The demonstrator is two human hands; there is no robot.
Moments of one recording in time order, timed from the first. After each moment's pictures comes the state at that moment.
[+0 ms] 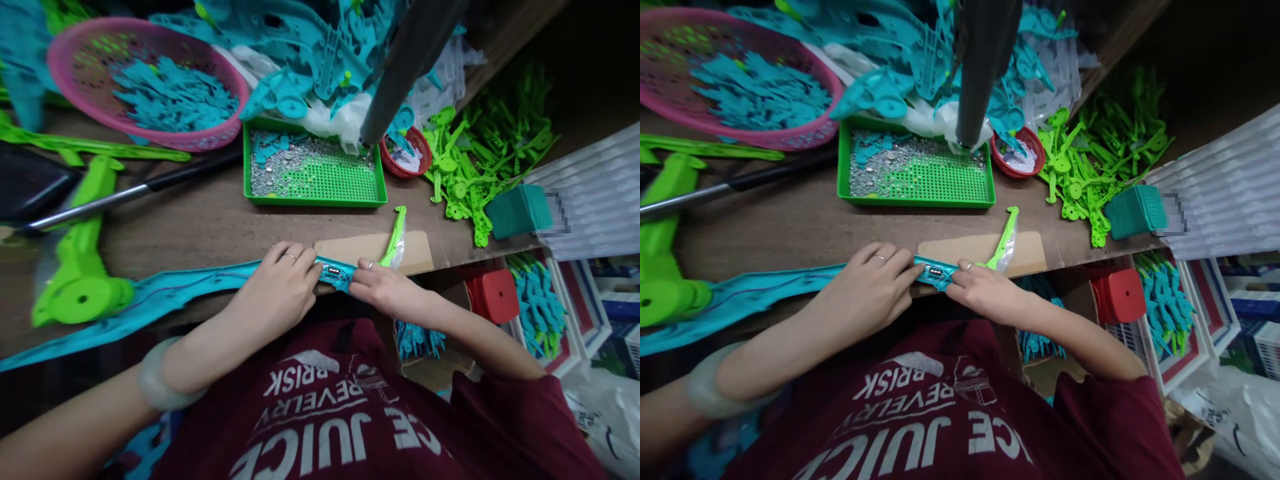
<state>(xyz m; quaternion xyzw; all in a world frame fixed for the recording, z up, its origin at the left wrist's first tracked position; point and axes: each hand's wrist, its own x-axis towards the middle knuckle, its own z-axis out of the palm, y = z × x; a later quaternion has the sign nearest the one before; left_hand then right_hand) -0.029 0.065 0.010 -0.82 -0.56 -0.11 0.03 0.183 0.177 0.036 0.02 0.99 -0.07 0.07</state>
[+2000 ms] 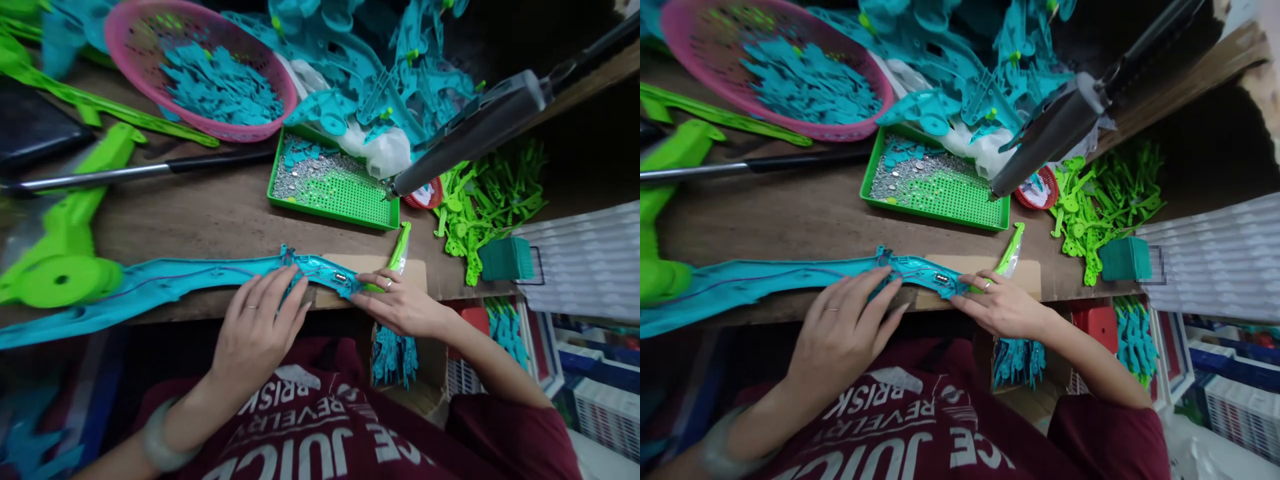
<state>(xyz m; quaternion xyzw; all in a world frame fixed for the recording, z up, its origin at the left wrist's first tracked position) -0.001 0.016 -0.027 -0.64 -0.71 -0.27 0.12 0.190 0.209 0.050 -0.09 0.99 -0.05 0.08</state>
